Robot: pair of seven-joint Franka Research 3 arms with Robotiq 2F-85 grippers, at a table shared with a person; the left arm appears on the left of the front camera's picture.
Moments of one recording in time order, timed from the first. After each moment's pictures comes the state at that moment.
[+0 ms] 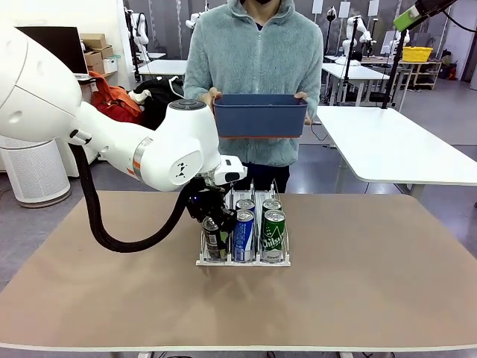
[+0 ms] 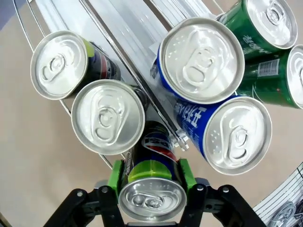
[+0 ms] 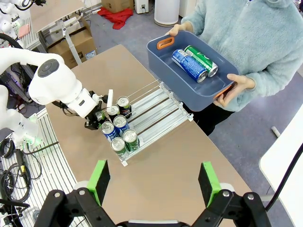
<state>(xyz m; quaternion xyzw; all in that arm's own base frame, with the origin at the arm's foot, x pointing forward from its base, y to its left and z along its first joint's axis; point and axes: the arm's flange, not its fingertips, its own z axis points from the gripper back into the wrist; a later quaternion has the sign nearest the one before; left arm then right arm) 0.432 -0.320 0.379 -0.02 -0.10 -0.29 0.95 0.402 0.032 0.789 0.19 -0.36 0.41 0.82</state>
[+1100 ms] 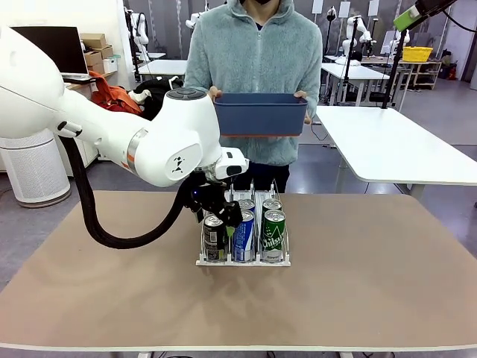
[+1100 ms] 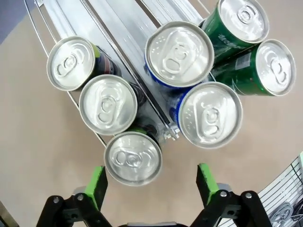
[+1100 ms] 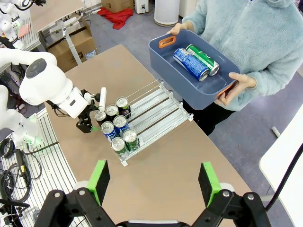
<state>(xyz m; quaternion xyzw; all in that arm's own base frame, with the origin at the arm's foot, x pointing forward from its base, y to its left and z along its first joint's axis) 0.409 -0.324 0.407 -0.02 -0.12 -0.29 0.95 0.402 0.032 0.789 0.19 -0.36 0.41 0.82</state>
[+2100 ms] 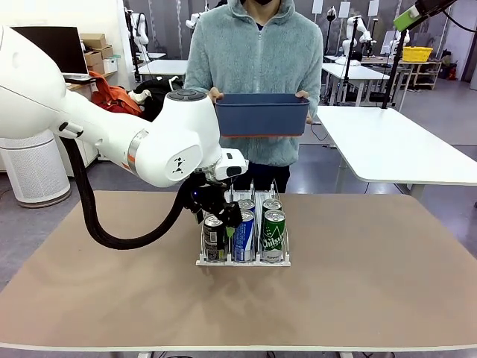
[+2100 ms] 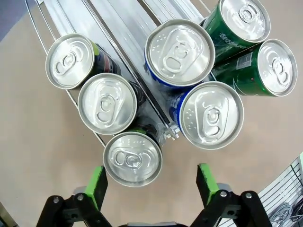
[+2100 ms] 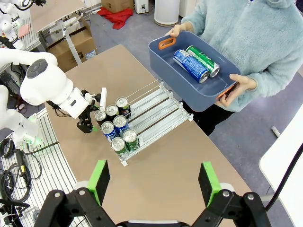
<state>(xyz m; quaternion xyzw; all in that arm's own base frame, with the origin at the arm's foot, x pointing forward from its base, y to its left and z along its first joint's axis) 0.412 -0.323 0.404 -0.02 -0.12 -0.28 0.95 0.402 0.032 0.789 0.19 -0.36 0.41 0.82</state>
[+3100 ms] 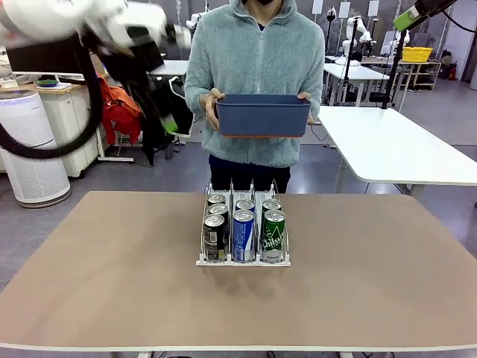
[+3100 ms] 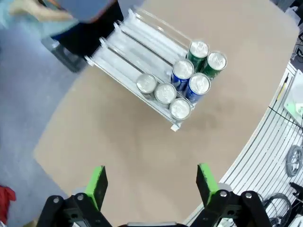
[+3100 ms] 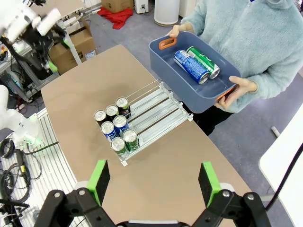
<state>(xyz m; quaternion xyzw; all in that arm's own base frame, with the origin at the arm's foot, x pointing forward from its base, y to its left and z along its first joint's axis) 0.396 -0.184 0.671 -0.05 -0.22 -0.44 0.87 0.402 0.032 0.789 0.19 -0.36 0.41 0.82</state>
